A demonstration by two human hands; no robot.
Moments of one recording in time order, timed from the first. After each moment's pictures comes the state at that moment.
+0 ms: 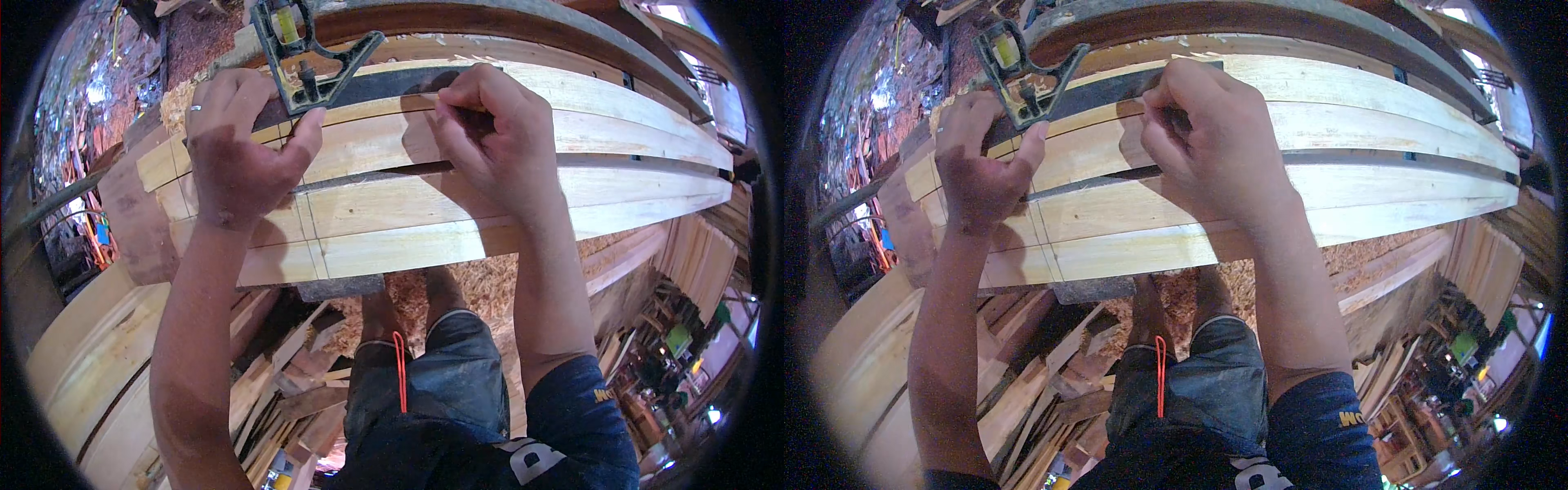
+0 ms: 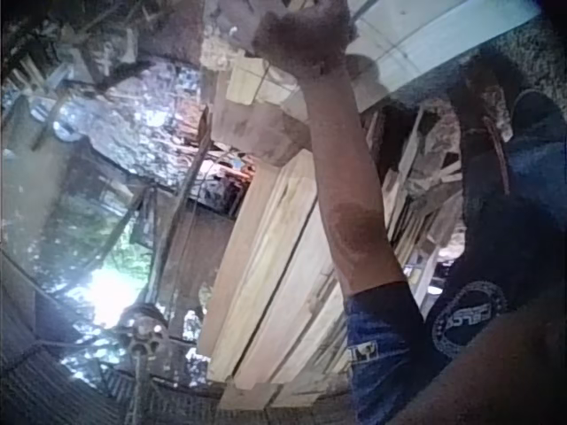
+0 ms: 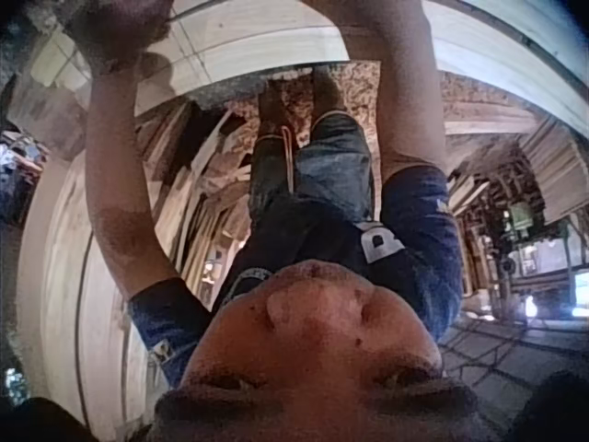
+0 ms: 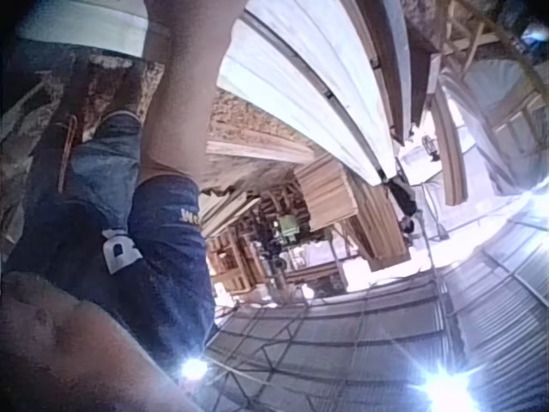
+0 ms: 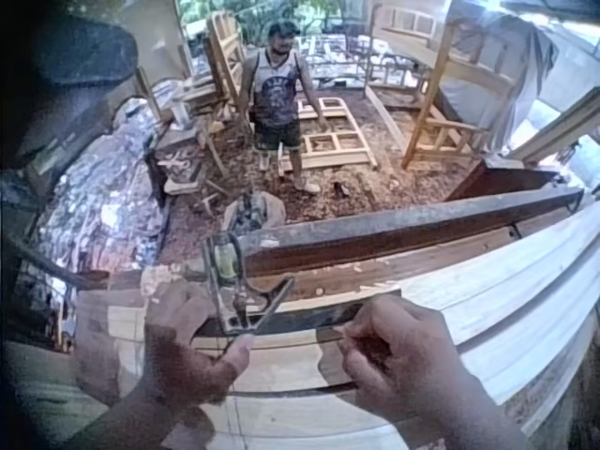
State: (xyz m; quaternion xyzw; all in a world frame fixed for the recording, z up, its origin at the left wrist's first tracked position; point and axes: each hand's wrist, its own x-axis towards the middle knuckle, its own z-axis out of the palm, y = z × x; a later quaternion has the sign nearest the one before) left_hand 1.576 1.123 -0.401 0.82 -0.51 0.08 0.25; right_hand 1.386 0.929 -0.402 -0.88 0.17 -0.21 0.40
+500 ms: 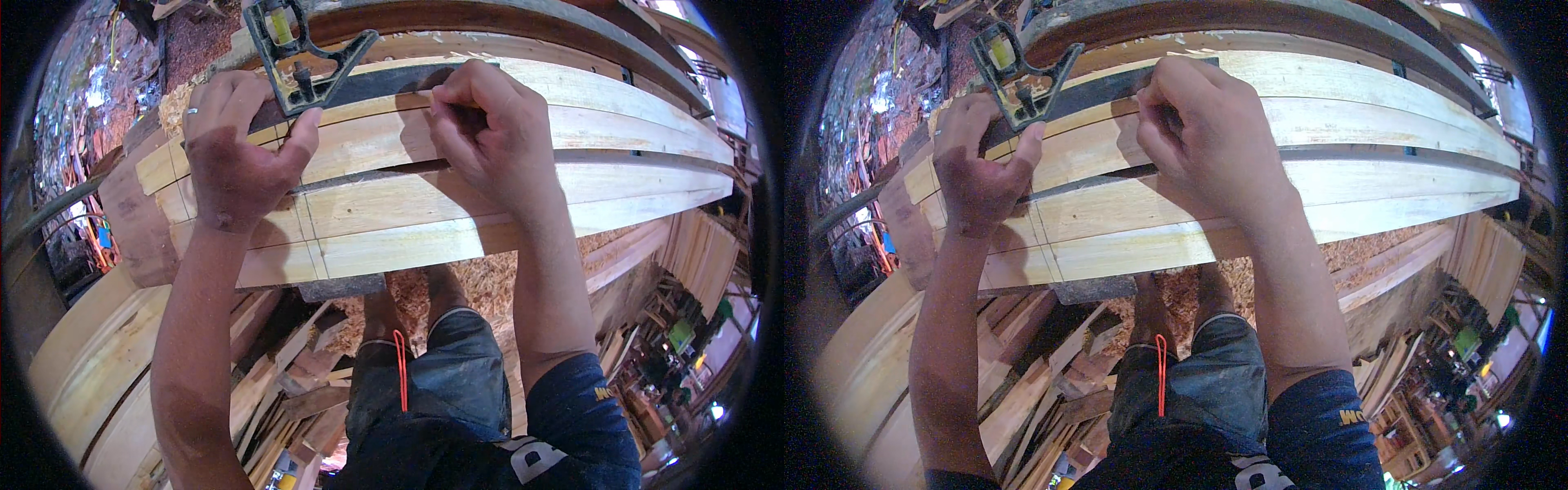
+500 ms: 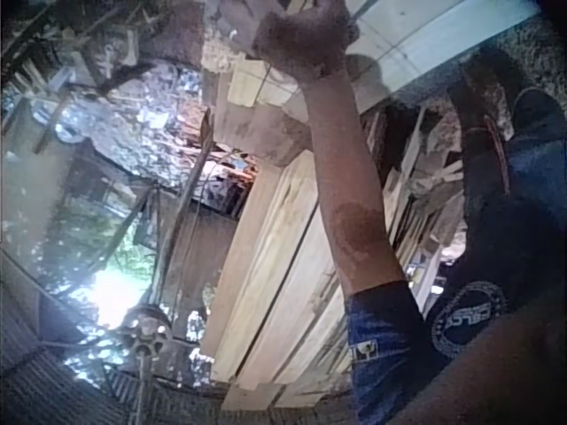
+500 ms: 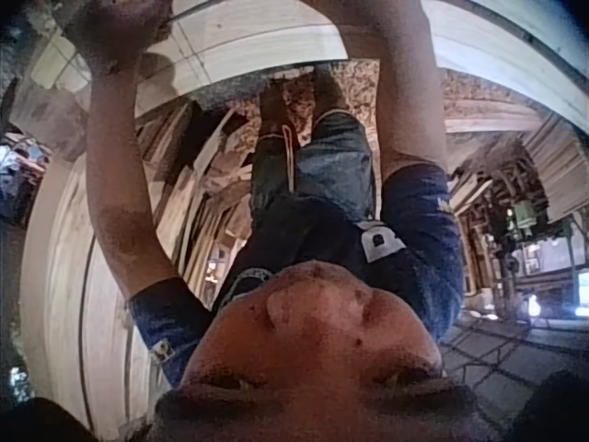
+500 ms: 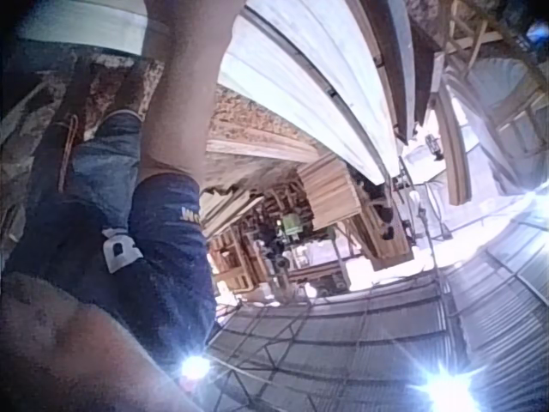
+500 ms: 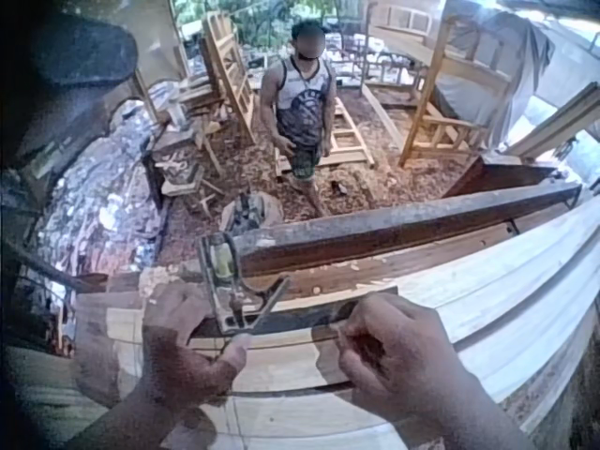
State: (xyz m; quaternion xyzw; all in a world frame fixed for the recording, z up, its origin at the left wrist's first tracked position) left_hand 1.577 1.123 -0.403 0.81 -0.51 0.08 0.27; right_hand 1.387 0.926 -0.402 -0.90 0.13 -0.21 0.35
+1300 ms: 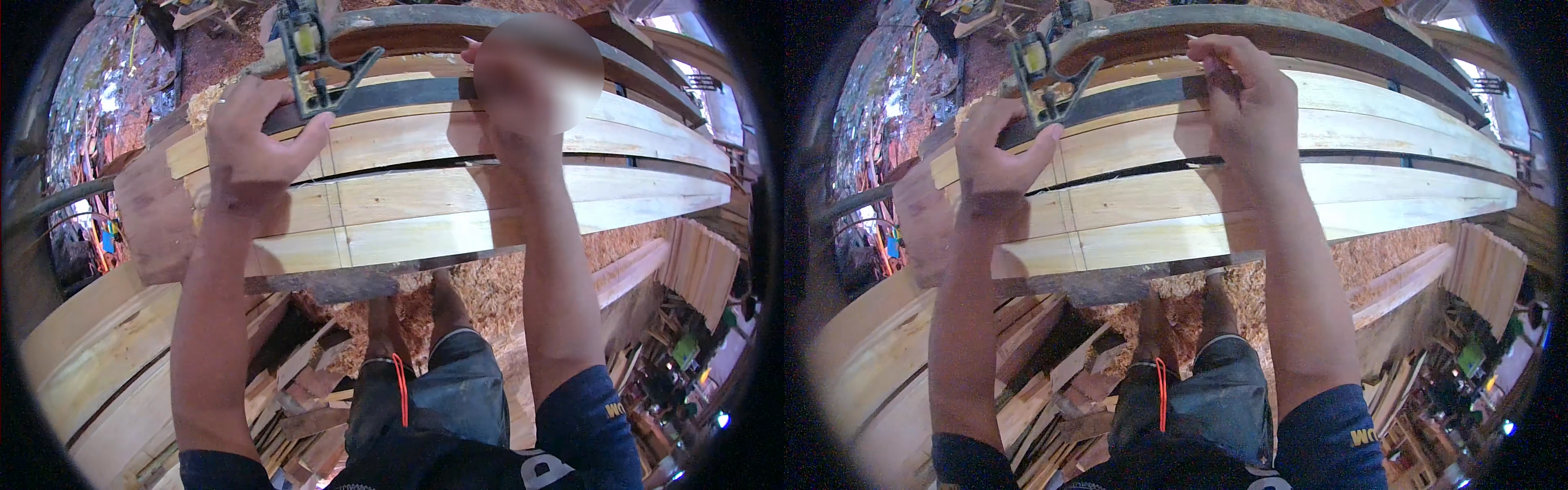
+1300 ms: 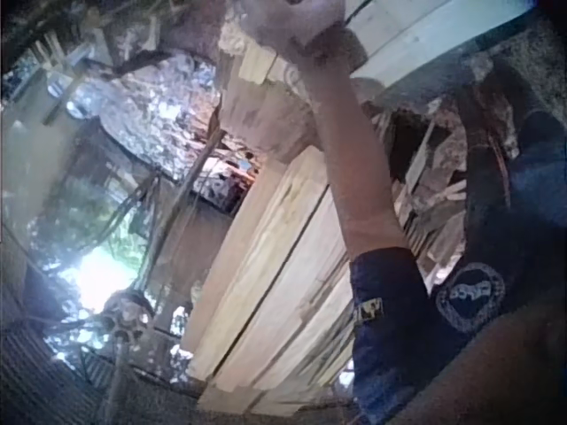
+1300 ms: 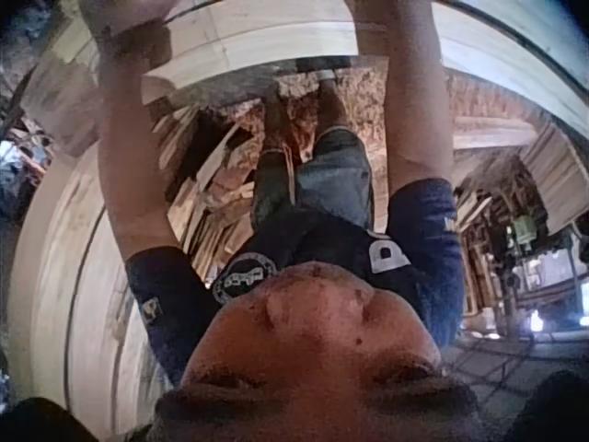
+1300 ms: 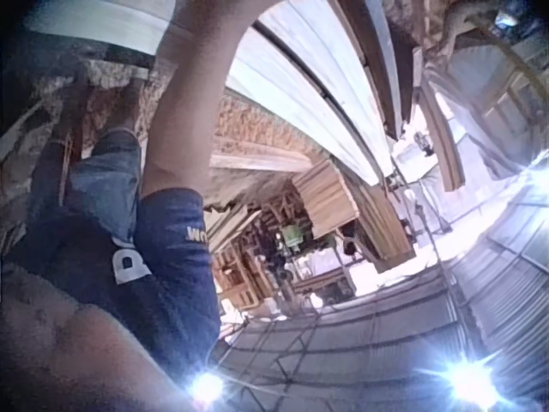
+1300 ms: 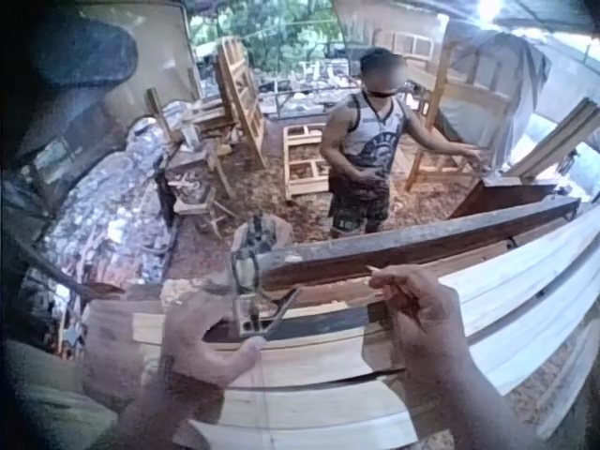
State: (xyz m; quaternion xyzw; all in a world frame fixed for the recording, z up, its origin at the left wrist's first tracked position) left_hand 1.592 1.148 -0.398 0.80 -0.51 0.04 0.33; right_hand 1.401 0.922 -0.411 -0.82 0.23 -0.32 0.41
